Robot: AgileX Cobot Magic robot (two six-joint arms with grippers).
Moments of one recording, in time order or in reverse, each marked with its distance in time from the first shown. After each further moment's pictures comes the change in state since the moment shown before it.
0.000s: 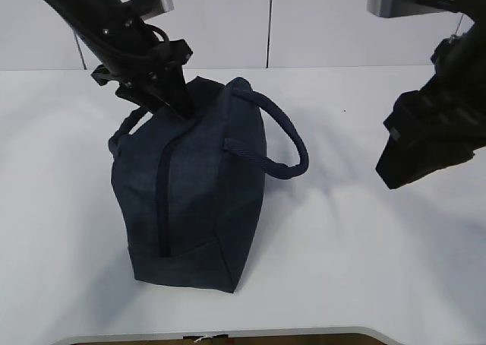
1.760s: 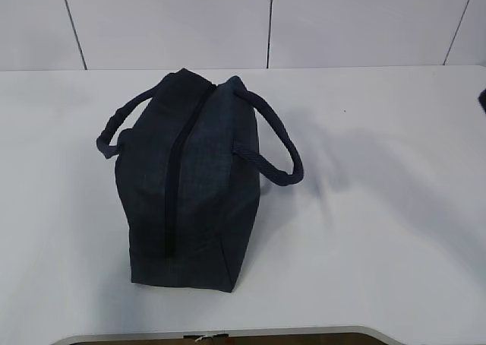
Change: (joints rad) left arm -0.002 -0.627 0.073 0.327 0.053 -0.105; right arm 0.000 -0.314 0.005 -0.015 0.003 -0.052
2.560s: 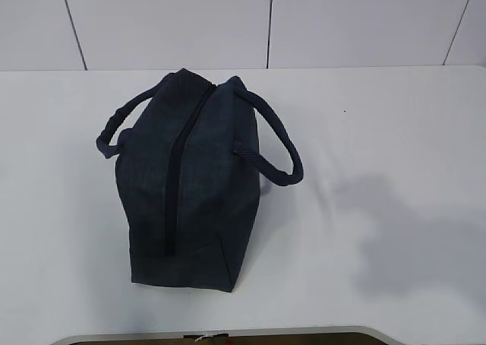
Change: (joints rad) left arm 0.000 -0.628 0.482 -0.001 0.007 0.000; right arm 0.000 -0.450 0.330 0.000 0.010 0.000
